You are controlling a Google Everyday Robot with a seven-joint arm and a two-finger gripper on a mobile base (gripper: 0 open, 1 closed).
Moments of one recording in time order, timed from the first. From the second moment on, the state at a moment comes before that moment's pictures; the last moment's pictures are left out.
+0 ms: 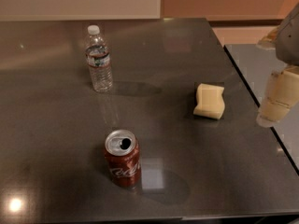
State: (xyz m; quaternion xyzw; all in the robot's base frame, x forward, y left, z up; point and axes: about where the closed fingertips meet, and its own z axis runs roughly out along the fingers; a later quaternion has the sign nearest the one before) arm 0.438 -0.217 0.976 -0.60 0.78 -0.03 0.16
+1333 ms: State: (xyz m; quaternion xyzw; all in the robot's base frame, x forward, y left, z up) arm 0.486 -0.205 0.947 -0.69 0.70 -0.03 0.18
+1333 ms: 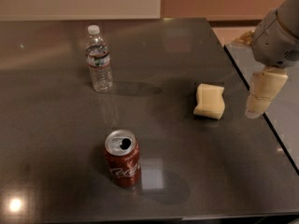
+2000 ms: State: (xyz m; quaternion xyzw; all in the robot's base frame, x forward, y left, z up) arm 0.505 -0.179 0.901 -0.76 0.62 0.05 0.16
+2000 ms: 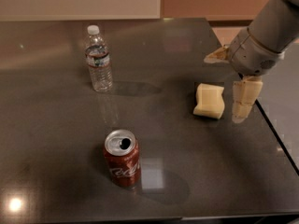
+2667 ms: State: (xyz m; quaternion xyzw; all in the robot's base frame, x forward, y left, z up) arm 0.516 -0.164 0.855 -0.78 0.61 0.09 0.14
